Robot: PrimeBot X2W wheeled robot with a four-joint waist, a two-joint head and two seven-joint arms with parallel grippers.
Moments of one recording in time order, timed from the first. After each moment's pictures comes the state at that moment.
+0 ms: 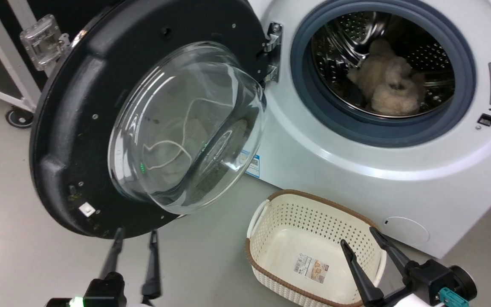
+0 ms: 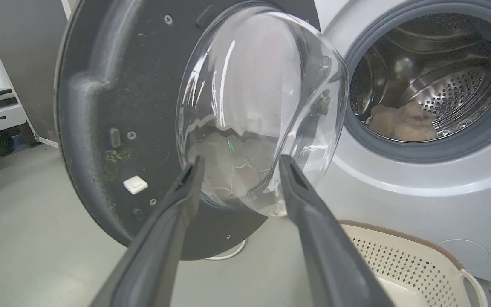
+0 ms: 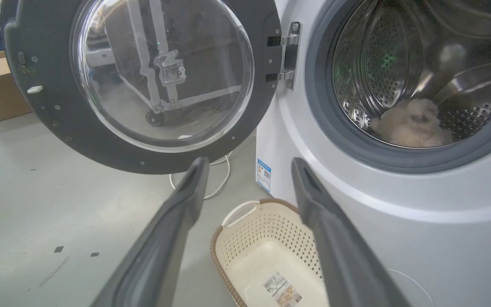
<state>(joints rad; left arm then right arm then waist) 0.12 0.07 -0.08 -0.07 -0.02 0.10 -0.21 0.02 -0.15 0.20 0.12 0.12 0.13 -0.21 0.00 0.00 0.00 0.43</state>
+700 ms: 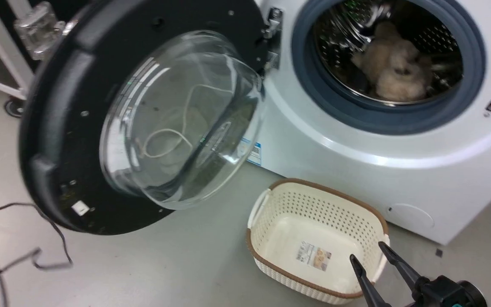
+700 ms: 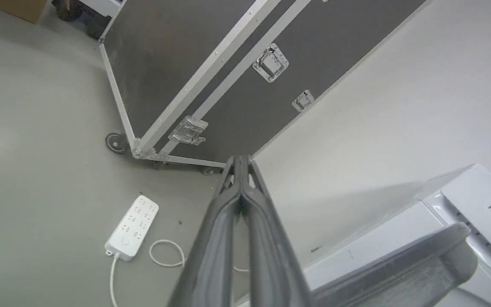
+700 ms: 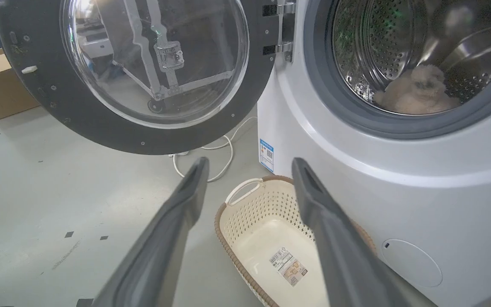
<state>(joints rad) -0.46 0.27 0.50 0.24 -0.78 0.02 0.10 0.07 -0.20 0.22 0.12 0.16 0.13 -0.26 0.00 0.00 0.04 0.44</state>
